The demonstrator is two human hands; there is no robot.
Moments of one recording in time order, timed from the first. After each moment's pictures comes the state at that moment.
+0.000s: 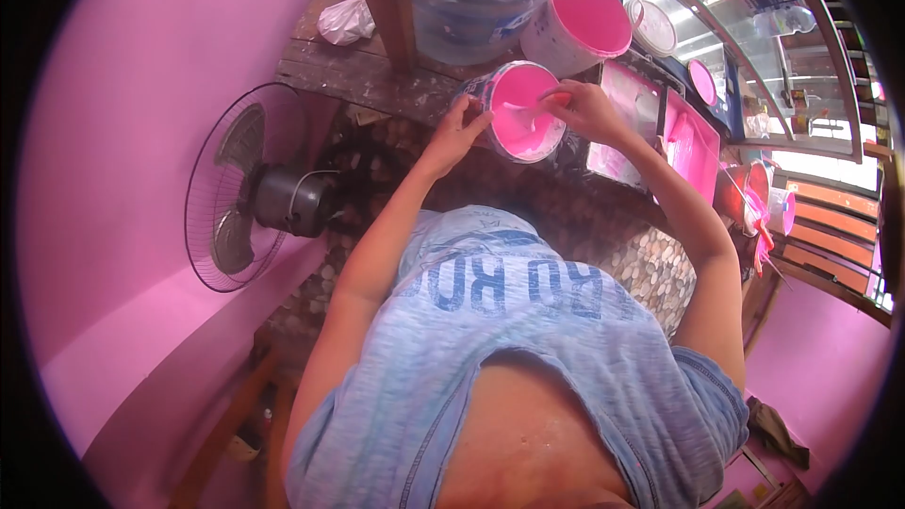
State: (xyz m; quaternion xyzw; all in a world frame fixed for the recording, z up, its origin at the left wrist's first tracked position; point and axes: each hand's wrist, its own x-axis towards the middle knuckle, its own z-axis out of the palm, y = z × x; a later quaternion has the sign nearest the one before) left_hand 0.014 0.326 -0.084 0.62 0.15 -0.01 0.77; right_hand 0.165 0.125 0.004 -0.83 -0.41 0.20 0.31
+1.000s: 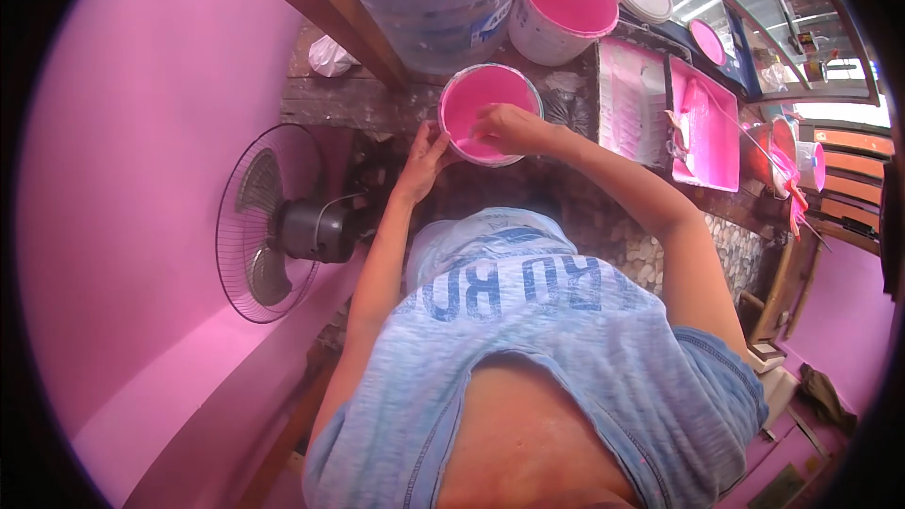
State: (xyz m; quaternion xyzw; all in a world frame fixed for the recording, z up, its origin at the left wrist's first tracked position) left_hand -0.013 0.363 -0.104 0.51 0.16 -0.07 0.85; right_hand 0.131 0.187 -0.081 -0.72 -0.59 0.21 0.31
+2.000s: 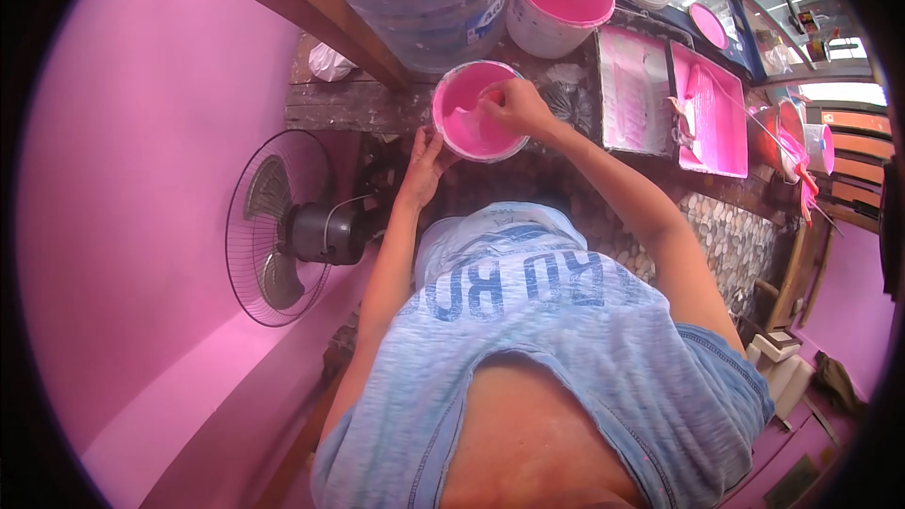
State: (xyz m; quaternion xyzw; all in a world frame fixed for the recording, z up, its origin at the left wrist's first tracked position) left_hand -0.024 0.364 -0.125 0.46 0.19 -0.04 0.87; right_hand 0.130 0.190 -0.068 -0.83 -0.28 0.17 0.46
